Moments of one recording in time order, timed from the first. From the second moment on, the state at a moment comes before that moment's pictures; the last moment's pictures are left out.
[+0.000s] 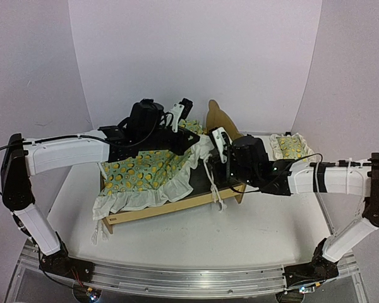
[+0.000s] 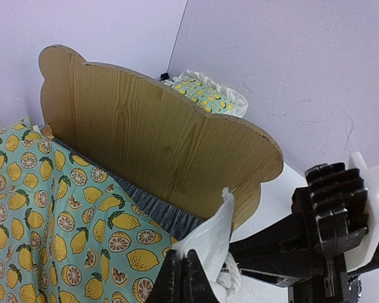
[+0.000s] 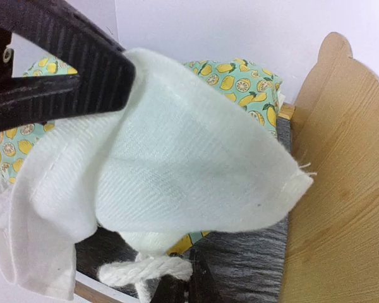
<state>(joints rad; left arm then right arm) -0.89 1.67 1.39 -0.02 0.13 -0.24 0.91 1.51 0.94 0.14 0.26 0.08</state>
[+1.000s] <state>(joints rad) -0.89 1.67 1.36 0.03 0.21 -0.29 0.92 1.48 0.94 0.13 0.30 -0.06</state>
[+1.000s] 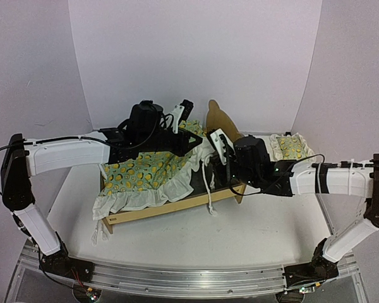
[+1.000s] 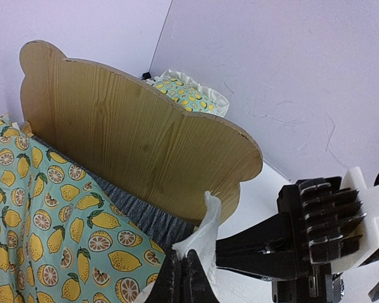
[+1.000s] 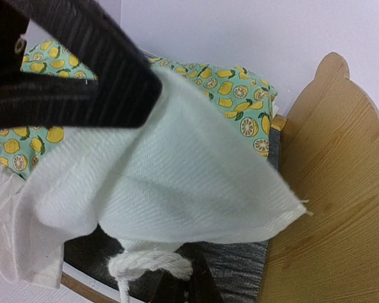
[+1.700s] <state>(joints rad) -0.89 1.67 1.36 0.03 0.21 -0.29 0.91 1.60 0.93 0.04 0.29 -0.08</state>
